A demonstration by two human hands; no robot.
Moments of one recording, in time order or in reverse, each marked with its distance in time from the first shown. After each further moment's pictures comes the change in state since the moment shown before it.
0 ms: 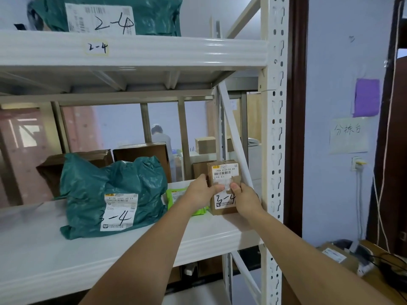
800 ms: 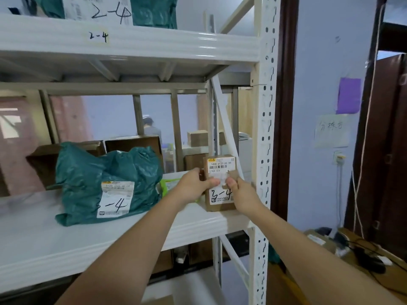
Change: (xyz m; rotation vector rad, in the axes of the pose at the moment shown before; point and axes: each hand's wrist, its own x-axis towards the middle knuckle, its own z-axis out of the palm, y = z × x) left_hand -0.041 0.009 -0.010 -0.076 -0.061 0.009; right_hand -0.033 0.000 -0.017 -0.190 -0.055 -0.014
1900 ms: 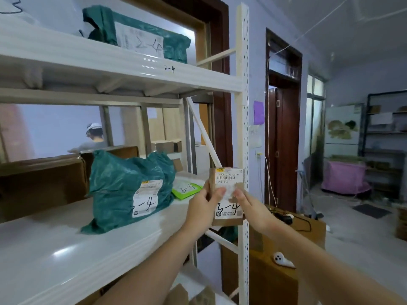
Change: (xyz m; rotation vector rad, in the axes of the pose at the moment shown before) left_hand -0.170 -0.042 -0.082 -0.472 -0.274 0.320; right_hand -0.211 -0.116 0.080 -0.082 0.219 0.097
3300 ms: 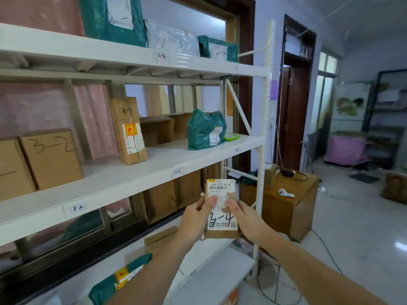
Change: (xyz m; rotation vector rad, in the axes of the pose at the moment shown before) left_hand -0.495 0.095 -0.236 -0.093 -0.021 -0.310; right_hand -0.438 -0.233 0.240 0.227 -0.106 0.237
